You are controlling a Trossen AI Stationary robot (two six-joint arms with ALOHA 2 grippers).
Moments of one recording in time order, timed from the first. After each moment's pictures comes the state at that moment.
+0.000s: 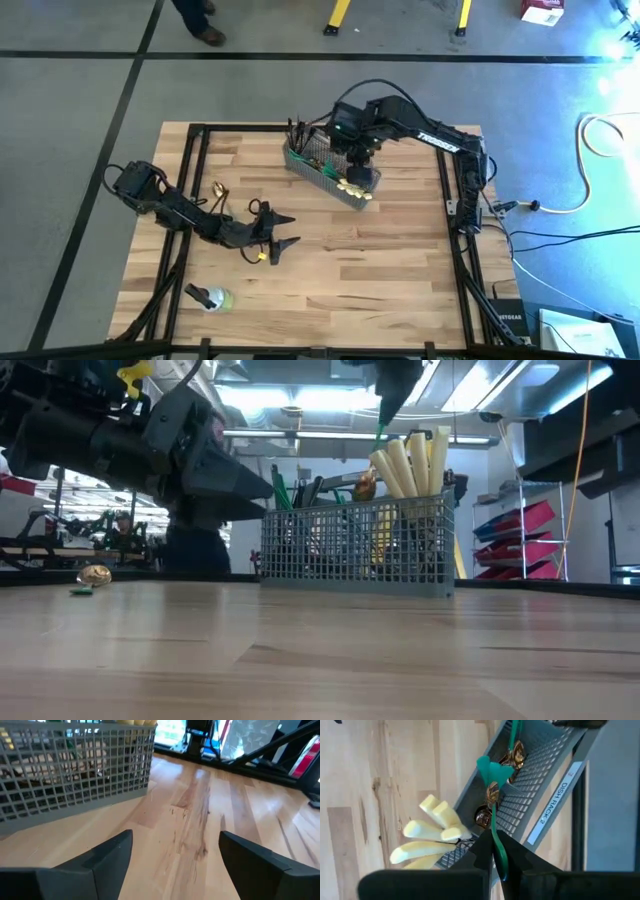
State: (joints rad) left arm -0.35 1.64 0.36 1.02 -0.61 -0.32; right arm -0.25 1.91 2.21 -1.57 0.02 -0.22
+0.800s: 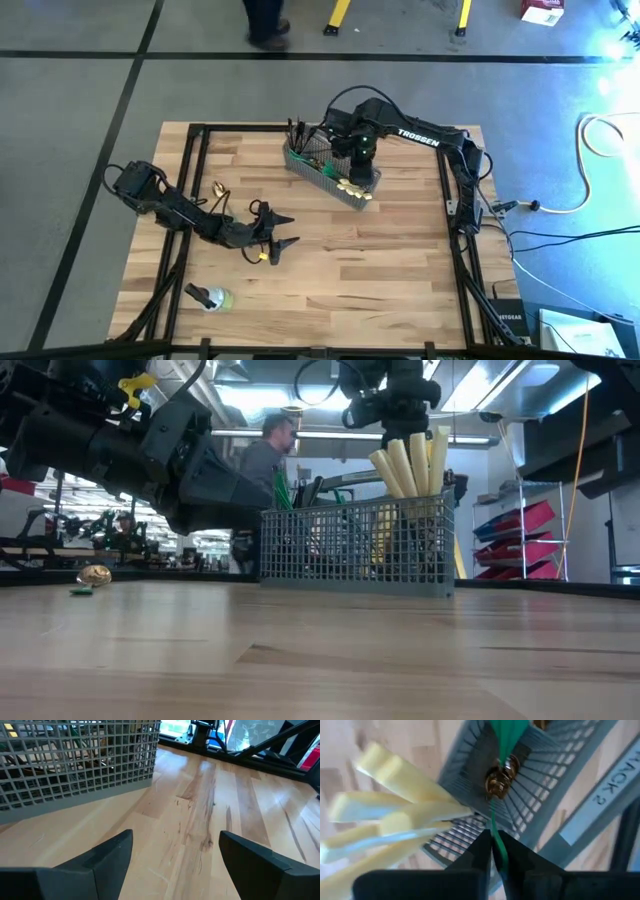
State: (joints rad) left arm -0.35 1.64 0.36 0.97 -0.61 -0.35; right arm -0.35 1.96 2.00 -1.57 -0.06 -0.28
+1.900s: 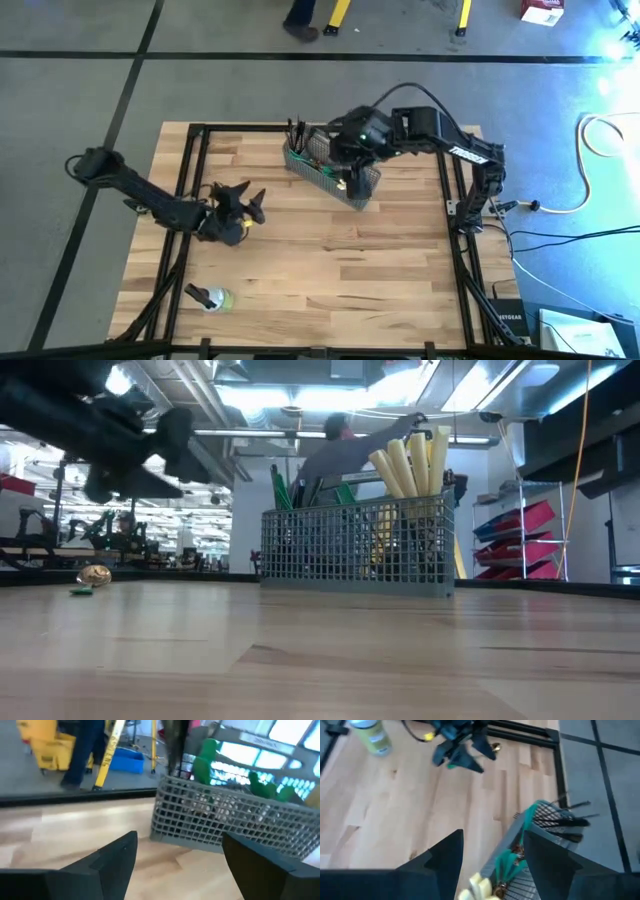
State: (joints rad) left arm -0.39 1.16 0.37 0.07 -1.33 -1.00; right arm -0.06 1.82 2.32 -1.34 0.01 -0.21
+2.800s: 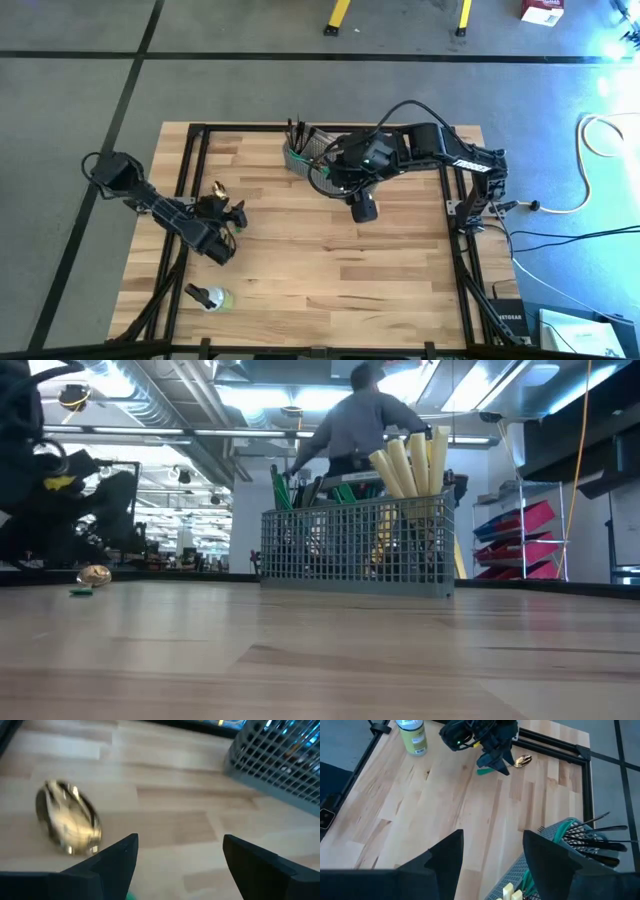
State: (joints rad) left arm -0.58 1.41 0.37 -0.72 -1.10 -2.19; right arm 0.06 1.82 2.32 -1.33 0.00 -0.21
